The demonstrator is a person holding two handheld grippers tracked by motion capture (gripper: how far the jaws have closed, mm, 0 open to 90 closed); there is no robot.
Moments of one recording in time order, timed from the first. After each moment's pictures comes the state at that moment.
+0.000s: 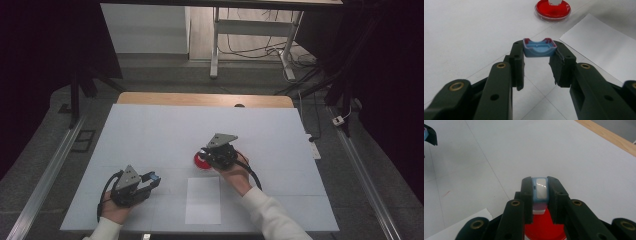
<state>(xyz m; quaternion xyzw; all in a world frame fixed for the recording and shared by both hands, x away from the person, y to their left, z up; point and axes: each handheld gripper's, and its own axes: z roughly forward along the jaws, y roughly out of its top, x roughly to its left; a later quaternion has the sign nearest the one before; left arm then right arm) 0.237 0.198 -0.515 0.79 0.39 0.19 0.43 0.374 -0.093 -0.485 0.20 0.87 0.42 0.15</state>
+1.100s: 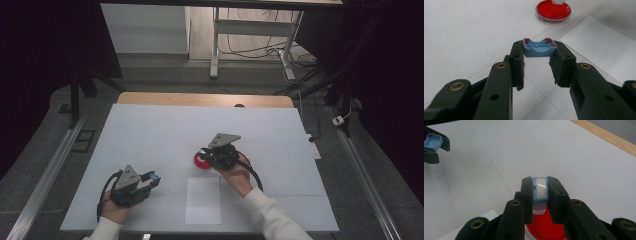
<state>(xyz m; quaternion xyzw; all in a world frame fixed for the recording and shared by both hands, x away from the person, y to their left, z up) 0.238 0.199 -0.515 0.79 0.39 0.19 0.43 0.369 -0.097 -0.479 0.21 0.86 0.44 0.14</state>
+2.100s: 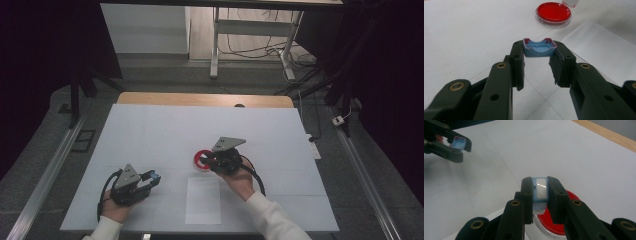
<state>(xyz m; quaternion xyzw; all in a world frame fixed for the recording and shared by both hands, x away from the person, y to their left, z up) 0.241 0.200 -0.515 0.79 0.40 0.19 0.44 0.352 -0.106 -0.472 0.20 0.86 0.45 0.12</state>
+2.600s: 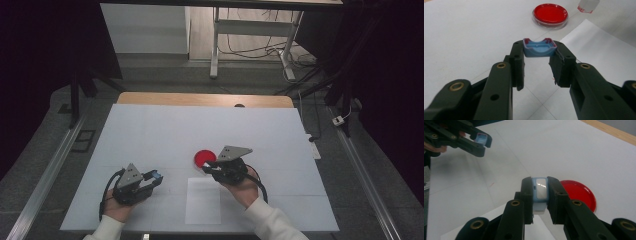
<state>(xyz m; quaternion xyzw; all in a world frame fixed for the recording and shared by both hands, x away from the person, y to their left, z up) 0.242 0.193 -0.513 0.79 0.39 0.19 0.44 0.323 -0.119 -0.469 0.20 0.86 0.46 0.10</state>
